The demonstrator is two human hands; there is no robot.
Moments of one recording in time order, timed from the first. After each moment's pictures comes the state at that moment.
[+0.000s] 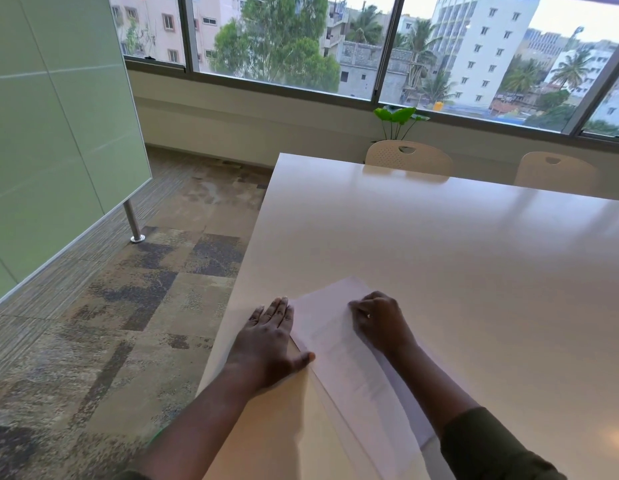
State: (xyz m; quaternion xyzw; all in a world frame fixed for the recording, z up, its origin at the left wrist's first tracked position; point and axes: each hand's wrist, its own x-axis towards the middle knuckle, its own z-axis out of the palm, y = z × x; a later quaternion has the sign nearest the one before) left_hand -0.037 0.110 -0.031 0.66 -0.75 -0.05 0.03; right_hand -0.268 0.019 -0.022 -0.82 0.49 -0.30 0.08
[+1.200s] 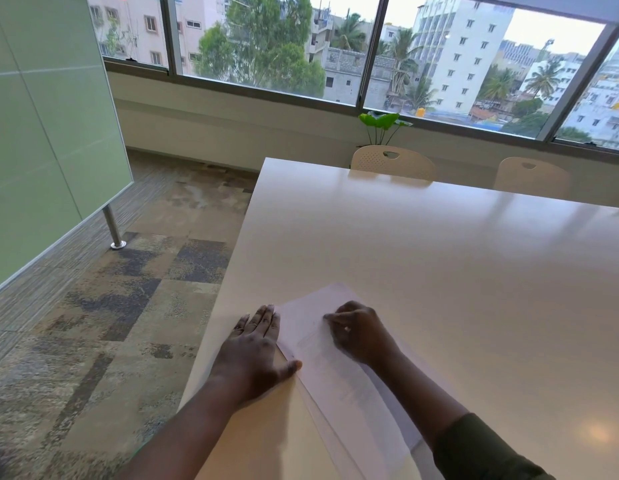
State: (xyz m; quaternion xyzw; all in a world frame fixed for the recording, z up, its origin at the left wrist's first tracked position) left_hand -0.037 0.107 -0.033 0.65 -0.75 -0.04 0.03; right_hand -0.264 0.026 -0.022 -0.85 0.44 -0.28 0.10
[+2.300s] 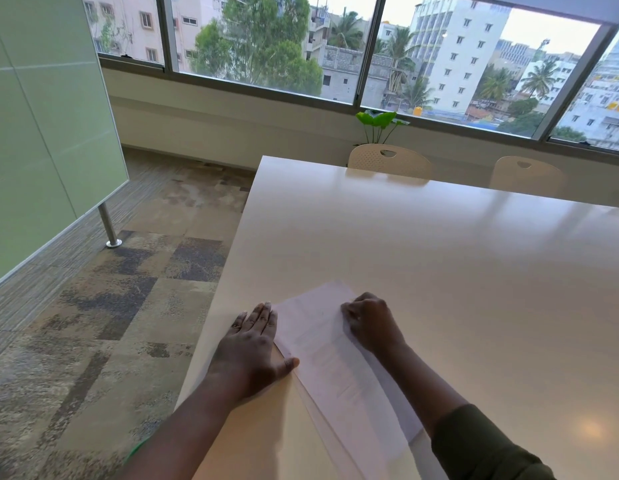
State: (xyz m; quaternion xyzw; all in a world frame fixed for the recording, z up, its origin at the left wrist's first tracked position) left_hand -0.038 0.109 -0.032 0.66 -0.75 -0.05 0.03; right_hand -0.280 0.013 -0.017 -0.82 0.52 -0.24 0.05
